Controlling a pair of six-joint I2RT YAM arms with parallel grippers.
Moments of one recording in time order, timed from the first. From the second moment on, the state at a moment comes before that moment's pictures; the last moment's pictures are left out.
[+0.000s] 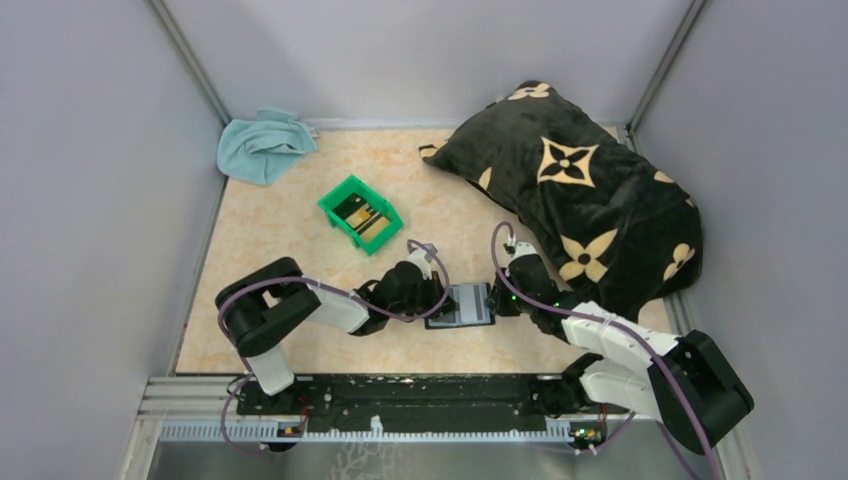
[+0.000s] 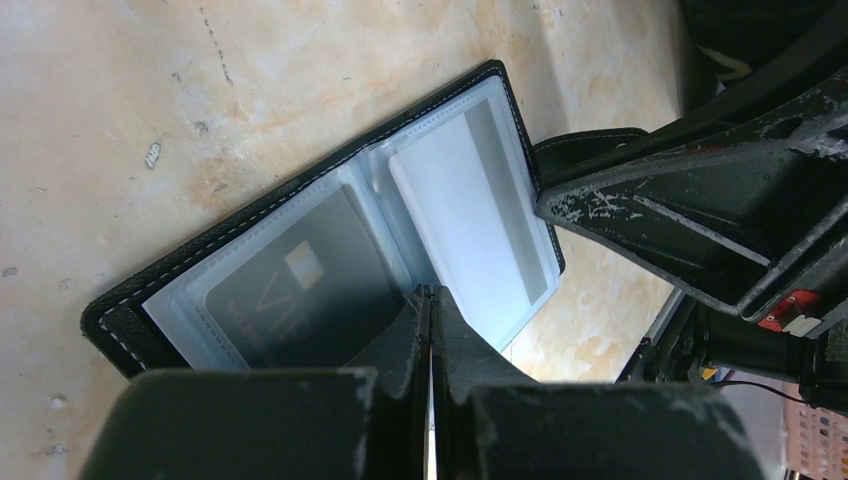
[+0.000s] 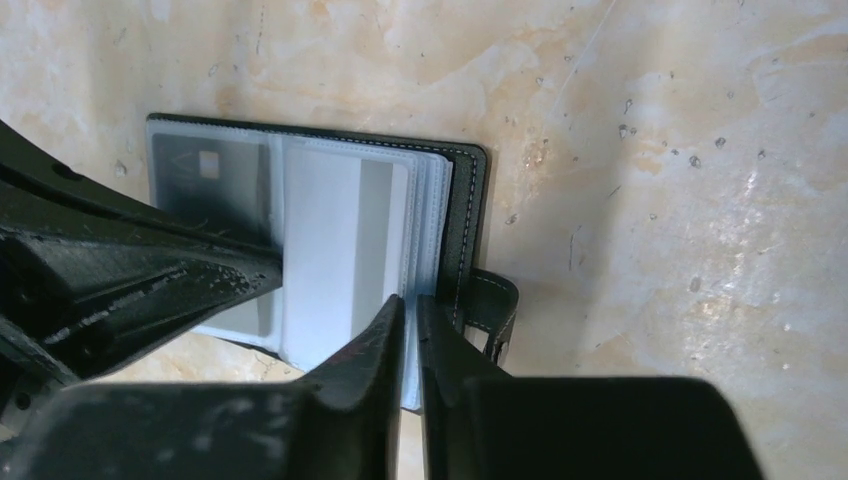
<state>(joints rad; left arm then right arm) -0.98 1.75 0.57 0.67 0.07 -0.85 0.60 1.06 0.34 -0.04 -0.03 0.58</state>
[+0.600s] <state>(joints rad) -0.98 1.77 0.58 0.68 0.08 -0.85 0.61 1.06 0.33 -0.01 -0.05 0.58</state>
